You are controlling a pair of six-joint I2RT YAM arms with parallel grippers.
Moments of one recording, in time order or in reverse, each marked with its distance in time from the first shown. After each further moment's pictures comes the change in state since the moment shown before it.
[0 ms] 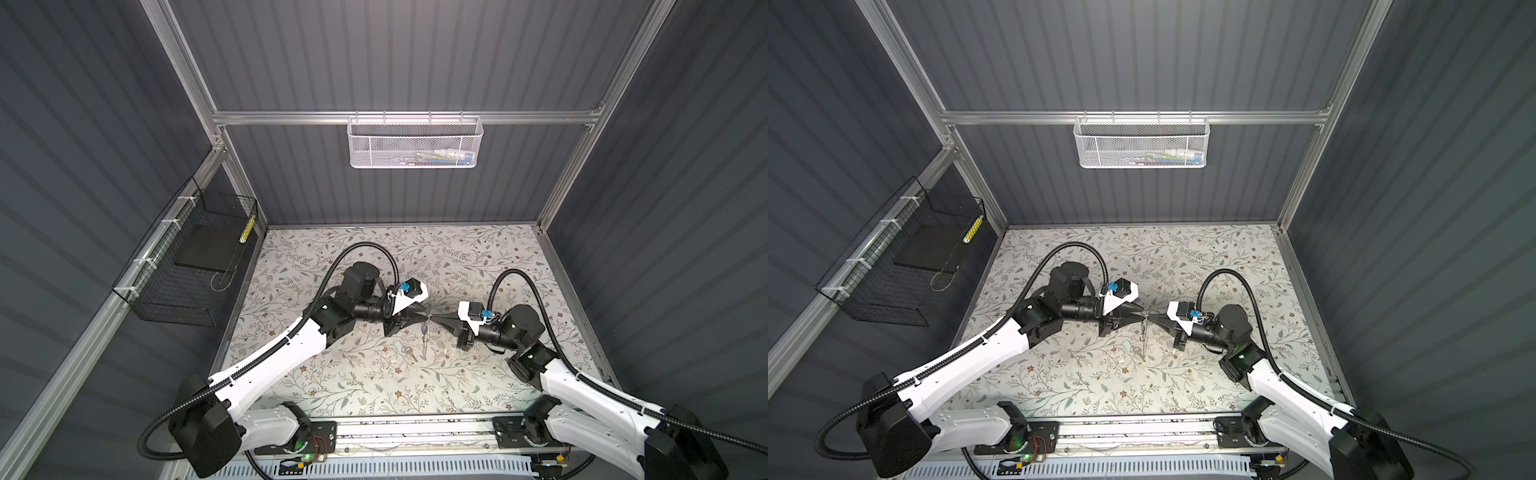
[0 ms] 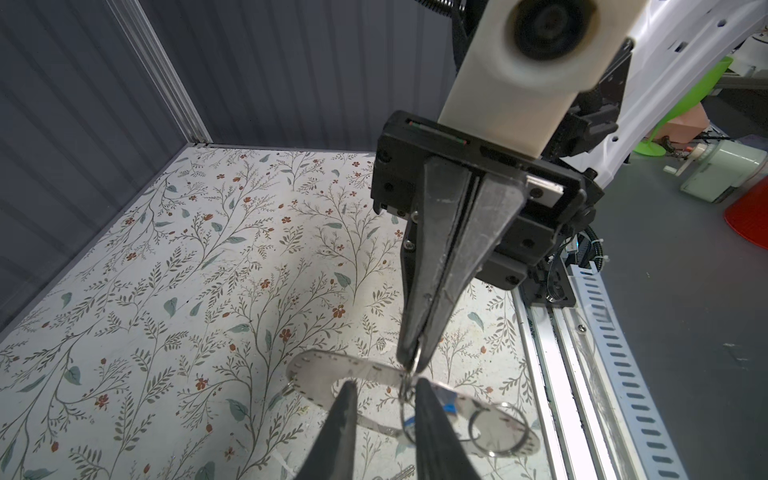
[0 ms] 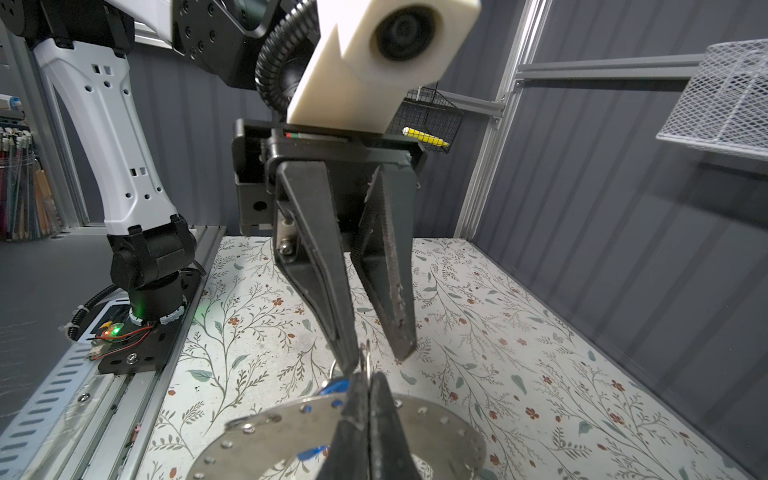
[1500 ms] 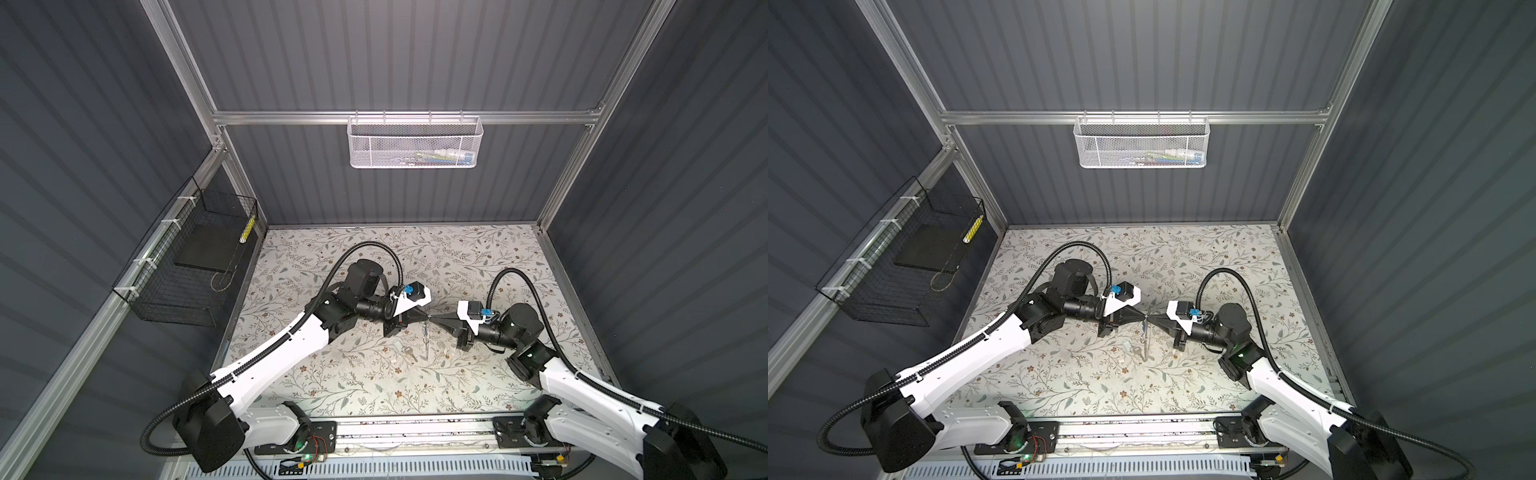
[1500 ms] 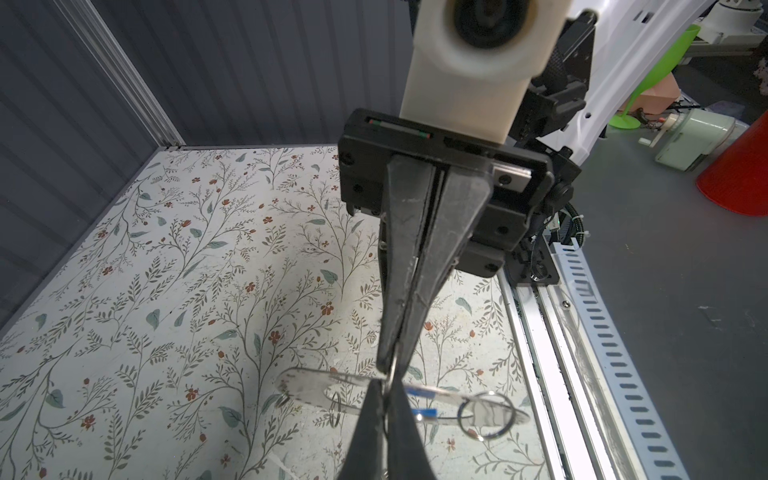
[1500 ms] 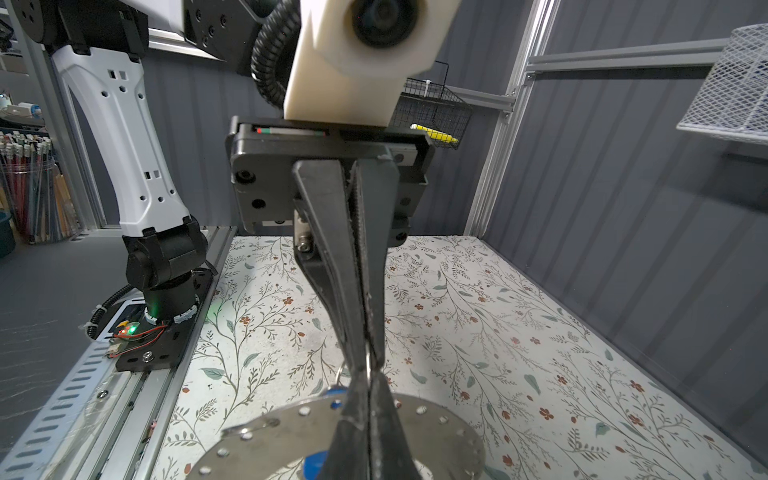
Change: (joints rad) left arm -0.006 0.024 0.055 -0.103 0.040 0.092; right arm -0.003 0.012 0.009 -0.007 -0.029 0.016
